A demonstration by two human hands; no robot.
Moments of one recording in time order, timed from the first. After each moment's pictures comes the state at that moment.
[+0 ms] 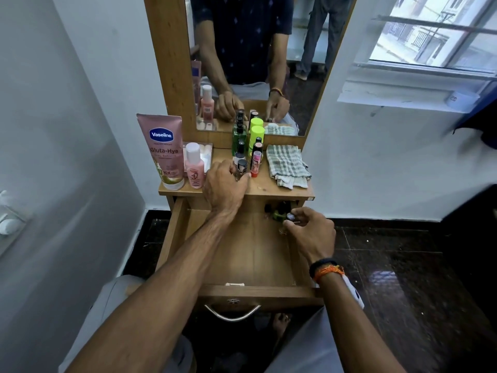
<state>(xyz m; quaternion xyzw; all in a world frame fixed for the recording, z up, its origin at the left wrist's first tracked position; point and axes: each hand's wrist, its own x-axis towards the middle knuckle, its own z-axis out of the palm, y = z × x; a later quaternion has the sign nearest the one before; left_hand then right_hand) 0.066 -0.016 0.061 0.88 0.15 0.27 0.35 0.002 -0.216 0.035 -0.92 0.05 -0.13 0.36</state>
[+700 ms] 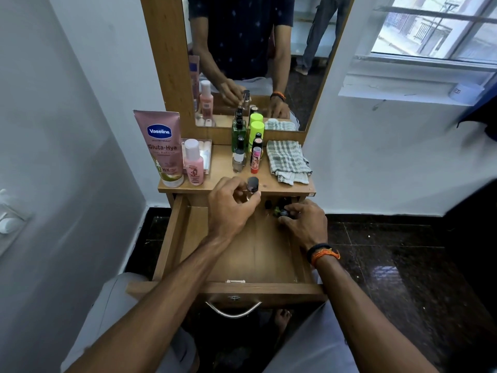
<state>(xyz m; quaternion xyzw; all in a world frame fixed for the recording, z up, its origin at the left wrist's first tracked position) 0.009 -0.022 0.052 0.86 0.01 0.29 0.42 0.037 -0.220 0.009 -0.95 -0.02 -0.10 0.29</state>
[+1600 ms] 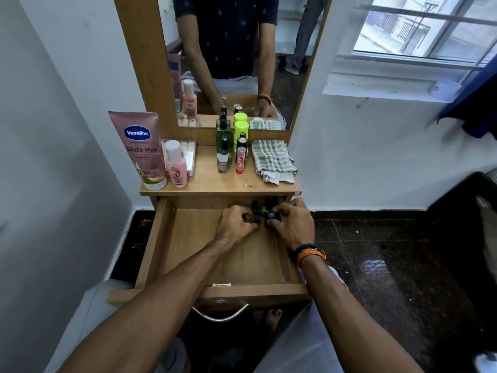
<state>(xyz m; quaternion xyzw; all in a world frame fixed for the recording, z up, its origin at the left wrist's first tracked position) 0.033 -0.053 -0.007 0.91 0.02 -0.01 0.40 0.039 -0.227 -0.005 -0.96 0.00 -0.09 0.27</state>
